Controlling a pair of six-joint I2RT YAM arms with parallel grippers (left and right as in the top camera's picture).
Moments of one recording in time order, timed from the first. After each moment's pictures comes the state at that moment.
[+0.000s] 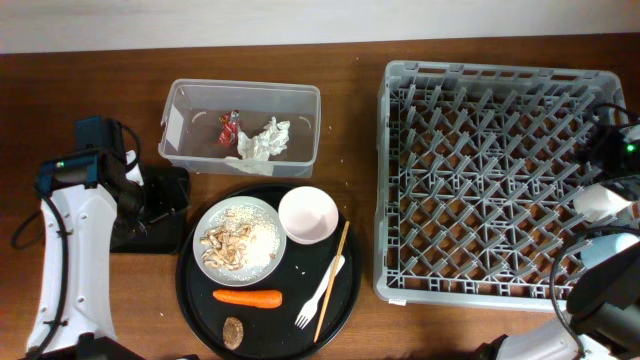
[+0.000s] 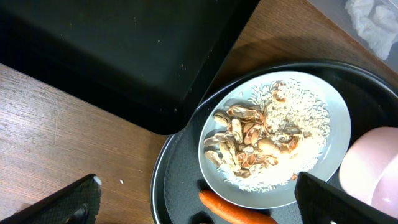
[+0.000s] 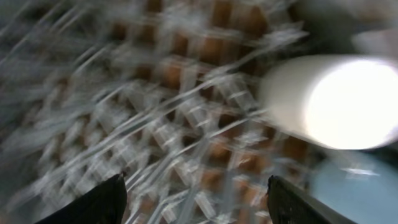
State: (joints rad) left arm 0.21 1.50 1.32 -1.25 0.04 -0.25; right arm -0.64 1.82 1.66 -1.17 -0.24 0.05
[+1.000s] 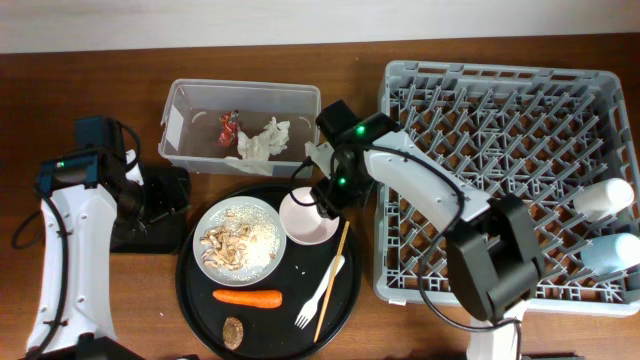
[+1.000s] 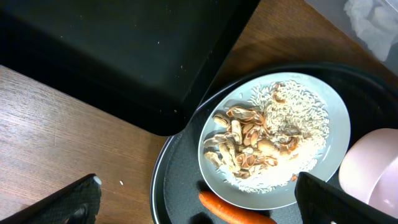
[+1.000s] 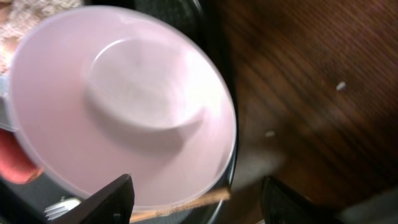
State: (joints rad) left arm 0.21 1.50 1.32 -1.25 0.04 -0.25; right arm 0.54 2.03 1.60 -1.05 -0.26 -0.10
